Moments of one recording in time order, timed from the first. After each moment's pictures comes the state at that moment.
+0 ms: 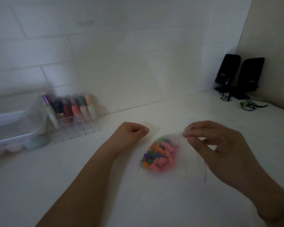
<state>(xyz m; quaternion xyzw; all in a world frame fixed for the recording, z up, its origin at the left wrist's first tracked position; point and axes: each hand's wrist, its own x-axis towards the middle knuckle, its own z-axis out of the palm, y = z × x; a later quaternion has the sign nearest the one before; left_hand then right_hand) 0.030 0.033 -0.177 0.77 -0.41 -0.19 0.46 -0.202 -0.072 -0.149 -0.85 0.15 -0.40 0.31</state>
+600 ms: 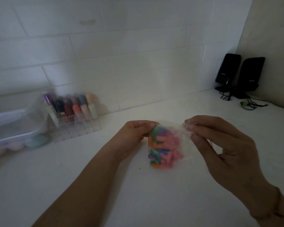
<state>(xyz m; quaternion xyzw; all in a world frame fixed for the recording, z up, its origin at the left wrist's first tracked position) 0.015 0.027 -0.175 0.60 -0.37 -0.35 0.62 -0.203 -0.063 -0.148 -0.83 0.02 -0.52 0.18</state>
